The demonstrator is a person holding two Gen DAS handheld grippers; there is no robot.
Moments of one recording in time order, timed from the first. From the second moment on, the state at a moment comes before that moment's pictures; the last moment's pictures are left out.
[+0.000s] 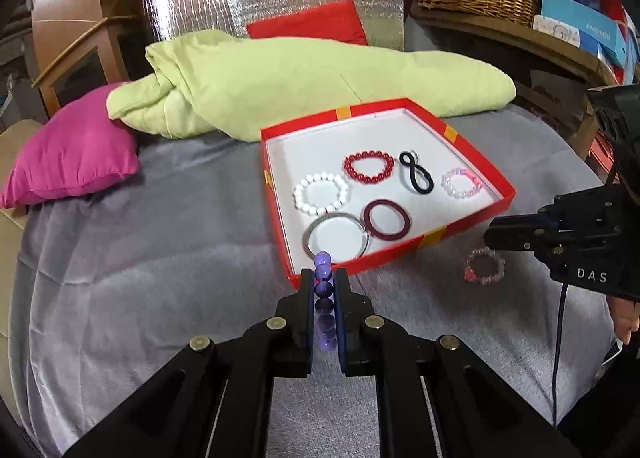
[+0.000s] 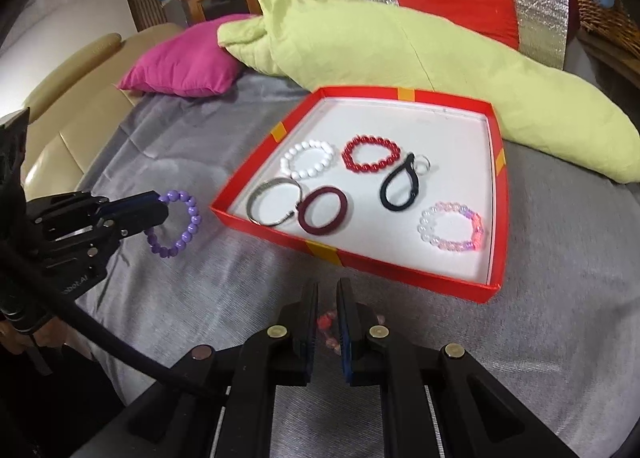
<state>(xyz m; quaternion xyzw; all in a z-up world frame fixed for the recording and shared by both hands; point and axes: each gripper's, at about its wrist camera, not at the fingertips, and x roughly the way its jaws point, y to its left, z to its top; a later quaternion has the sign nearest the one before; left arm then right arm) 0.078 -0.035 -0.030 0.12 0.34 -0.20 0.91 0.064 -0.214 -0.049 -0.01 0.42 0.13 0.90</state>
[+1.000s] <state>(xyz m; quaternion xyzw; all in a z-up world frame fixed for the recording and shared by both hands) 0.078 -0.014 -0.004 0.06 0.29 -0.23 0.93 0.058 -0.242 -0.024 0.06 0.37 0.14 0.92</state>
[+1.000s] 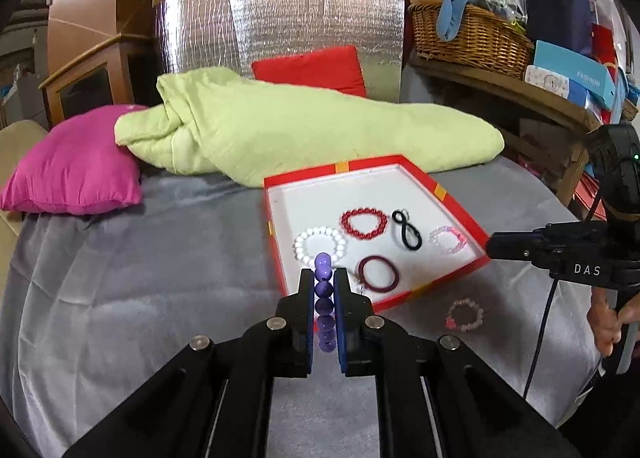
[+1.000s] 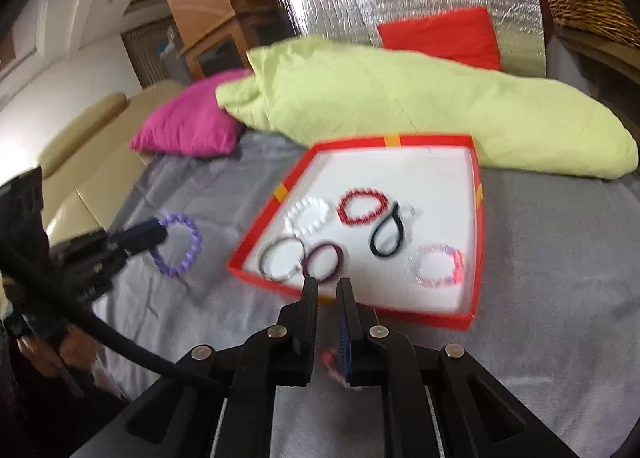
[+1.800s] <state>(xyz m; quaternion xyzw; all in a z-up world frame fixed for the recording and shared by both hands) 0.076 -0.023 -0.018 0.08 0.31 -0.23 0.92 0.076 -0.234 -0.083 -0.01 0.49 0.09 0.86</state>
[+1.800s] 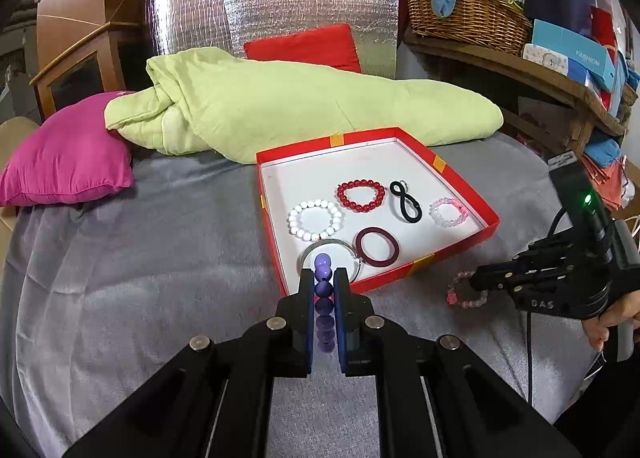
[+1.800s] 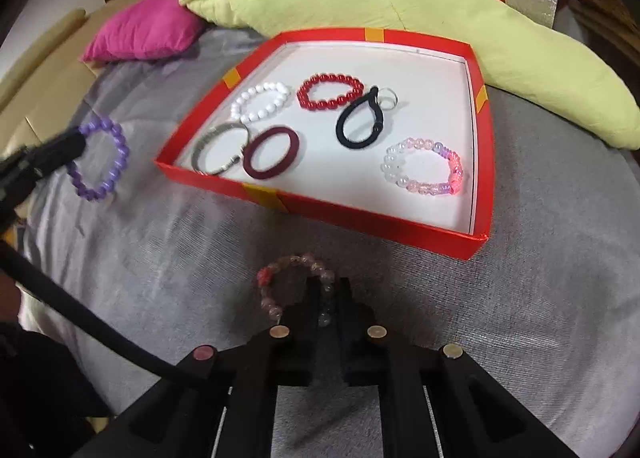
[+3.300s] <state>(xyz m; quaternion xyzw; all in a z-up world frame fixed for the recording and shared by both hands) 0.117 -0.135 -0.040 0.05 0.33 -0.33 0.88 0.141 -0.326 -0.031 0.22 0.34 0.01 0.91</state>
